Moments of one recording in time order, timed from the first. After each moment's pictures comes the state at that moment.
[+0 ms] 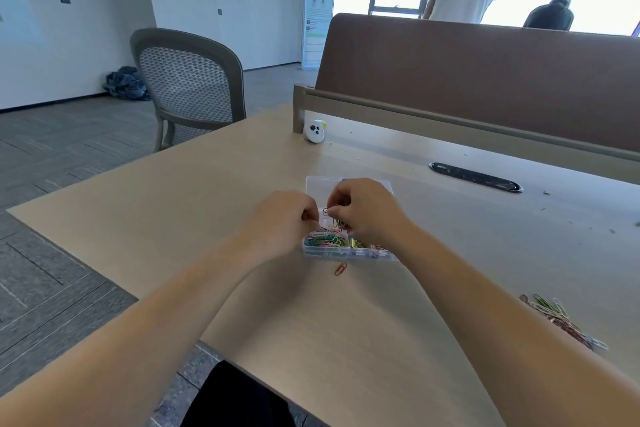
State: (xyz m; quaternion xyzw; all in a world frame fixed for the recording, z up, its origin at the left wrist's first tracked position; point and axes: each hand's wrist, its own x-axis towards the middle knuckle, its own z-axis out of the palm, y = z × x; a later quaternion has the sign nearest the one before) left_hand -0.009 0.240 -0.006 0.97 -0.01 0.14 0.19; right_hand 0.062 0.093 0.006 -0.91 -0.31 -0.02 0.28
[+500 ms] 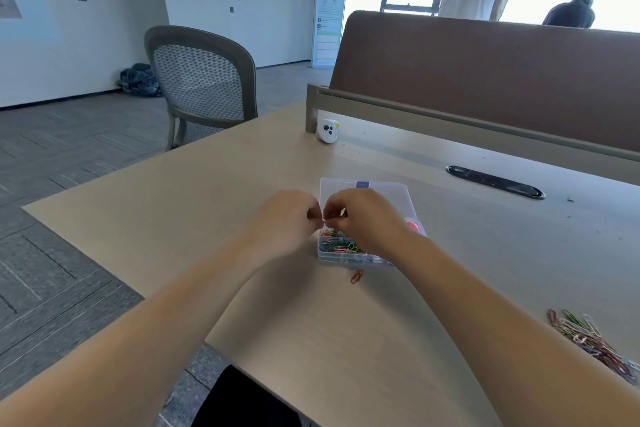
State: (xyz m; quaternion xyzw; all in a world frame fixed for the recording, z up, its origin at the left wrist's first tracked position) left_hand -0.002 0.257 -0.007 0.97 0.03 0.13 0.20; right_hand 0.065 0.117 -0.006 -0.91 -0.37 -0.04 0.19
